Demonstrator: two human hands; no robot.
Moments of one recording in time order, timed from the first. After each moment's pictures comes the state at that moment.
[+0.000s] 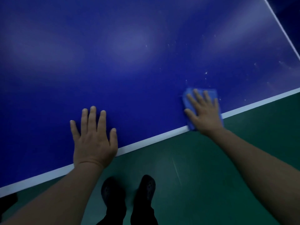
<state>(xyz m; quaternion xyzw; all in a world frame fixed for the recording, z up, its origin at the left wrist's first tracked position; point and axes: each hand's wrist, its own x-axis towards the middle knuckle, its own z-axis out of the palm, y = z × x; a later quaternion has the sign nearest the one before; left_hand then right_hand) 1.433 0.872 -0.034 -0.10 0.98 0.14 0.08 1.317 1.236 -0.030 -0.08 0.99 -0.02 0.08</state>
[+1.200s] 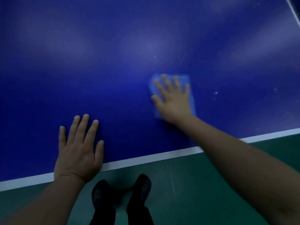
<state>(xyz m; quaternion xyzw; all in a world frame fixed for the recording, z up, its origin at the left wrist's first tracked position) 1.435 0.873 -0.040 -0.10 0.99 0.13 0.03 1.216 1.120 -0.035 -0.19 0.98 -0.03 0.08</state>
